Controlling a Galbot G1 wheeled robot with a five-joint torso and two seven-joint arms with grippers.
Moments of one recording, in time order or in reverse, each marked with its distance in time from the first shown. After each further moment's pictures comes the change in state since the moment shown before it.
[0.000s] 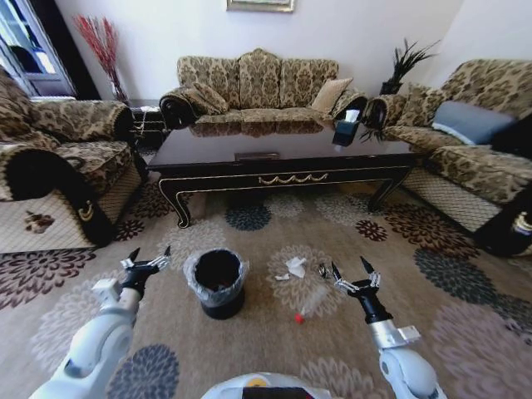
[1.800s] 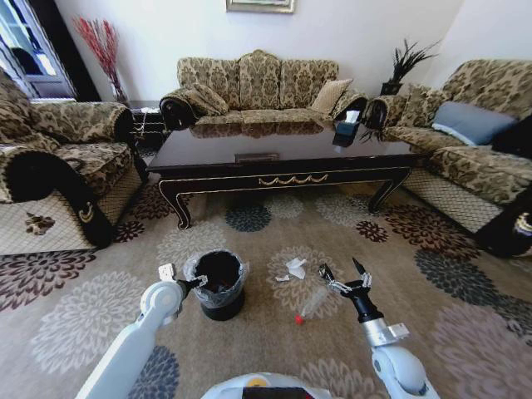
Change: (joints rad) left arm -0.351 -0.095 0.312 0.337 -0.582 0.257 -0.539; right arm 0.032 -0.023 -0.061 -0.048 -0.006 -0.002 0.016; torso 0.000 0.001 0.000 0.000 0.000
